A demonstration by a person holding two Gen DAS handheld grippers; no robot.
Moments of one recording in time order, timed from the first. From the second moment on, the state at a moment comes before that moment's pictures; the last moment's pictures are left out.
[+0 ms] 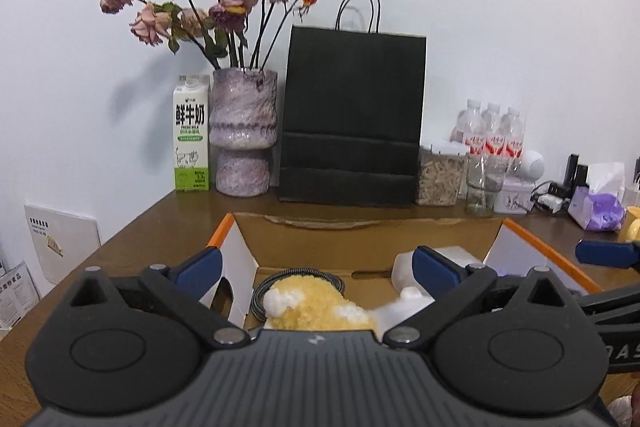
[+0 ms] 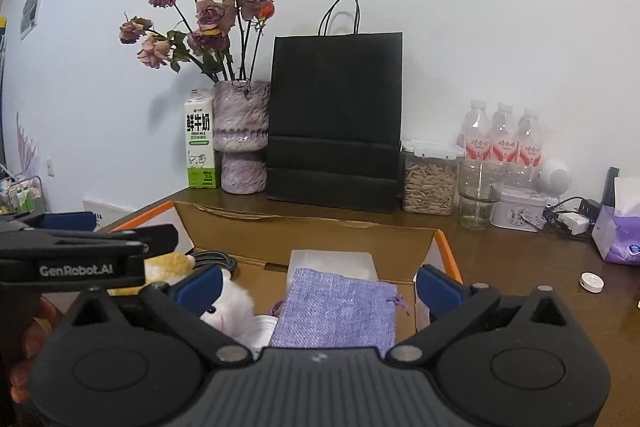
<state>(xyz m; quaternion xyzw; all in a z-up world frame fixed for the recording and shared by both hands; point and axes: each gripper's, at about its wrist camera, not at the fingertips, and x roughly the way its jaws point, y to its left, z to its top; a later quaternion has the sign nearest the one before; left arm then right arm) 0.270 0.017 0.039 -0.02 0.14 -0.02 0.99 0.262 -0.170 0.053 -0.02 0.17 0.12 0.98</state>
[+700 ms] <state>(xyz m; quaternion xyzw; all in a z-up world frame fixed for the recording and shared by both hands) 0.262 0.020 0.038 -0.03 0.12 -0.02 0.99 0.257 -0.171 0.053 -0.02 0.17 0.11 0.98</state>
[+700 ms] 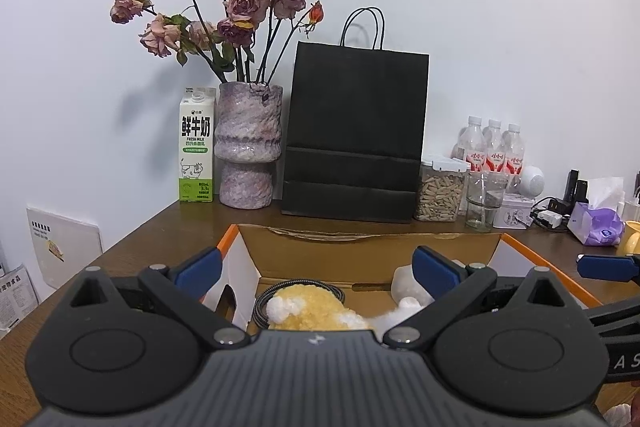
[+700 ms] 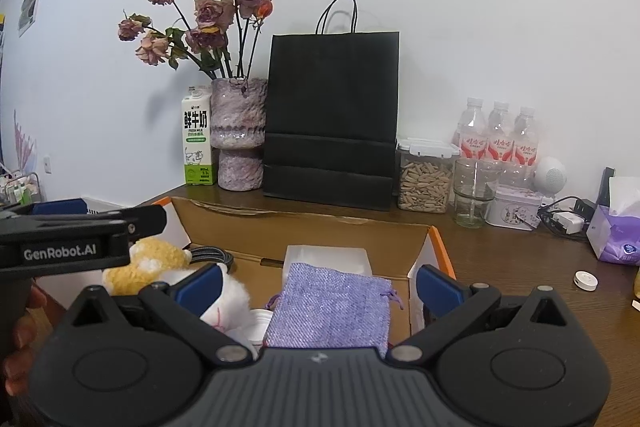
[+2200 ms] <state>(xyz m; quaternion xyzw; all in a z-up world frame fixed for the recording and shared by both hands) 0.137 0.024 0.004 0.01 0.19 0.00 0.98 0.115 -0.197 0.021 -0.03 0.25 0.12 0.96</state>
